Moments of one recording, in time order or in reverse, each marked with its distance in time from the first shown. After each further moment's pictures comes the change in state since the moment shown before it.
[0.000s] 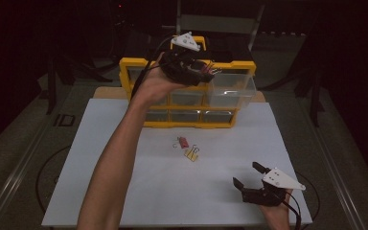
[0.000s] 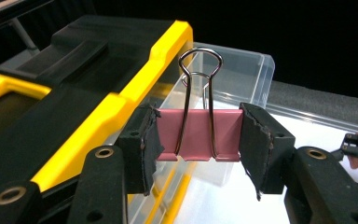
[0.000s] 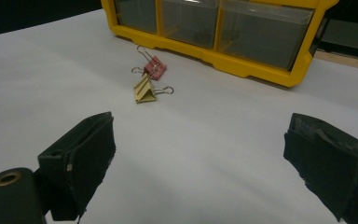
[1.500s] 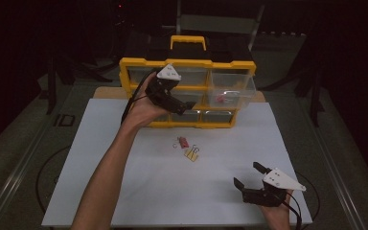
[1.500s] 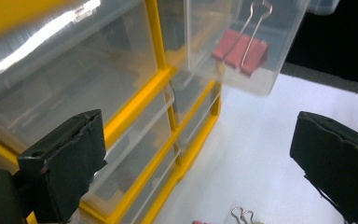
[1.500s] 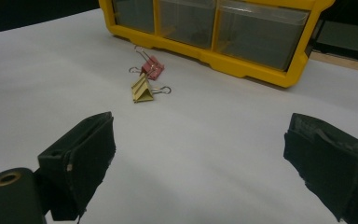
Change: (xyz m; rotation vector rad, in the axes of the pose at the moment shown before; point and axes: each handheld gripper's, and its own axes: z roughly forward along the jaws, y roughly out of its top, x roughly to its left) left arm -0.001 -0.092 0.007 0.044 0.107 -0.087; right arm 0.000 0.000 -0.002 0.000 -0.010 -0.006
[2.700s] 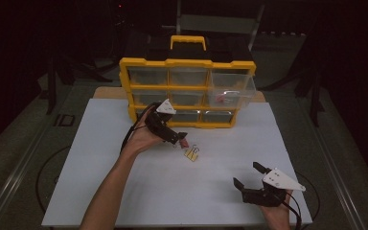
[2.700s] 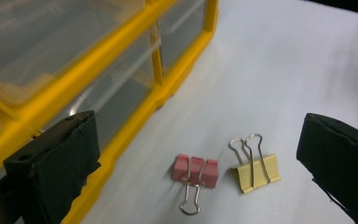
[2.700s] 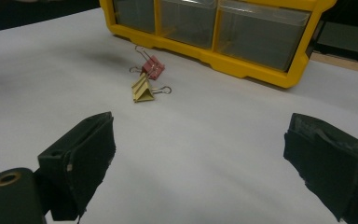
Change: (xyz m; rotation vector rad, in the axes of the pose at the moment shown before) left arm -0.008 -0.106 0.052 0.123 -0.069 -0.038; right arm 0.001 0.000 0.000 0.001 0.000 -0.006
